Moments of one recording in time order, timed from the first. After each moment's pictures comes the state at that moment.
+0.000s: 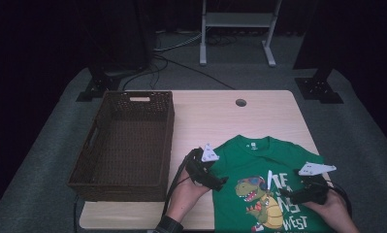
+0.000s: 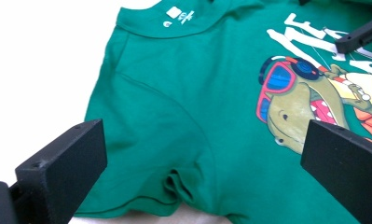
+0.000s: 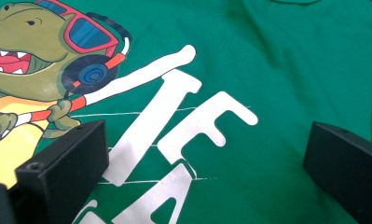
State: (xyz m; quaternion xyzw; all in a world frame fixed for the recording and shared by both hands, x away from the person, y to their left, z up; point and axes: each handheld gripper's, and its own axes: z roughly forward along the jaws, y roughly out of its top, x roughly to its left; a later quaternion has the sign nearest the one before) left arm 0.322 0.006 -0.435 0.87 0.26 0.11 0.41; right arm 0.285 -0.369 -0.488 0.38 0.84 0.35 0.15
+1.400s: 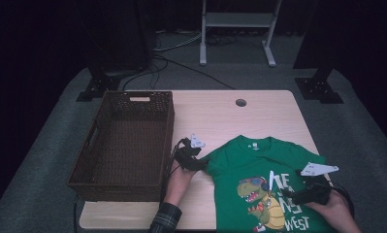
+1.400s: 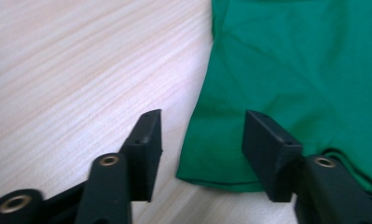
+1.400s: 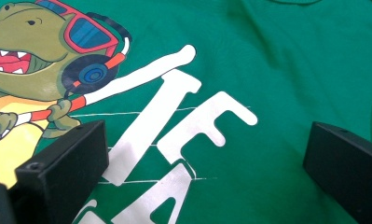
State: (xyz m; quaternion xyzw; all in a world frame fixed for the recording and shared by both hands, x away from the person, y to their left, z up) left arm 0.367 0.037 -0.458 0.86 0.34 0.14 0.35; right arm 0.283 -0.375 -0.488 0.38 0.84 0.35 0.15
